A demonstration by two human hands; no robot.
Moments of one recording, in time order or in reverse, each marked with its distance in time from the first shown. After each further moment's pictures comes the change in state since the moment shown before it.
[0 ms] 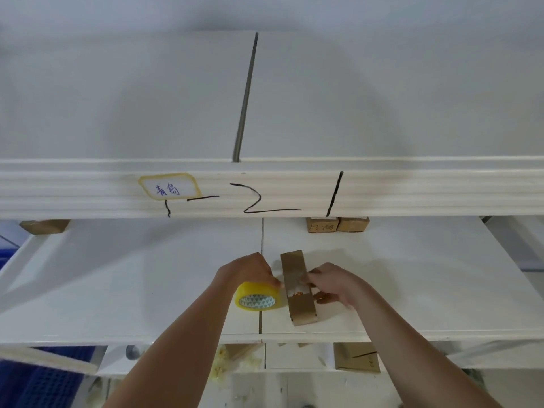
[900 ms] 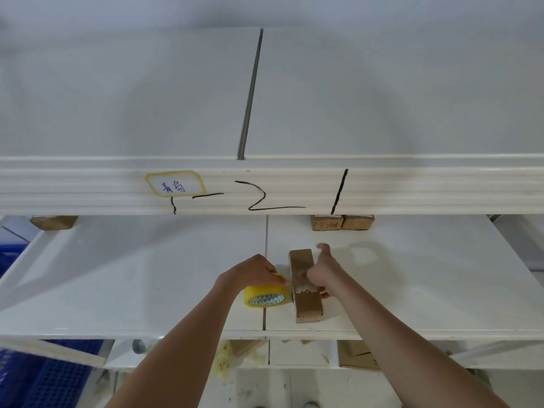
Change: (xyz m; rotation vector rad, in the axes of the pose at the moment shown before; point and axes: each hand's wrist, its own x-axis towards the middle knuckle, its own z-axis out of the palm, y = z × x) left_hand -0.009 0.001 0.012 -0.128 0.017 0.013; right_hand -0.005 -0.030 0.021 -0.047 0.210 0.076
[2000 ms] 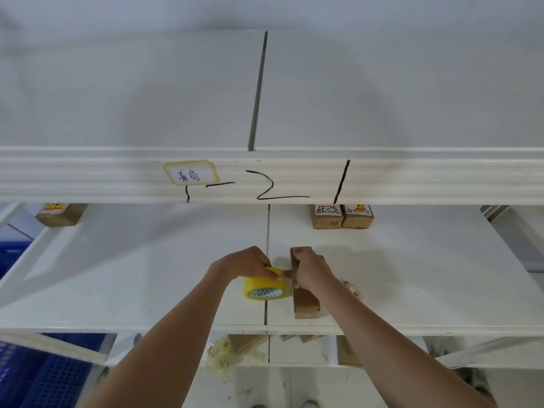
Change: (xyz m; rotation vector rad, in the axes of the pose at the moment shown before) left_hand -0.018 -0.002 -0.027 0.054 -0.070 0.050; right_hand -0.020 -0.005 0.025 -0.258 0.071 -0.254
